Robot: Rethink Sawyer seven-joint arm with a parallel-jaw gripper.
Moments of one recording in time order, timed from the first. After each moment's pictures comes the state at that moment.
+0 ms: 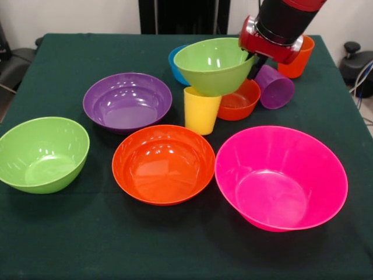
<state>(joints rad) 0.20 -0.39 -0.34 1.42 0.13 0.79 1.93</state>
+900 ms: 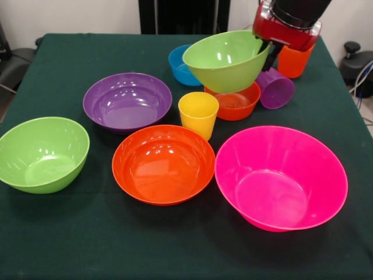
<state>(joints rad) 0.22 -0.46 -0.33 1.42 0.13 0.79 1.93</state>
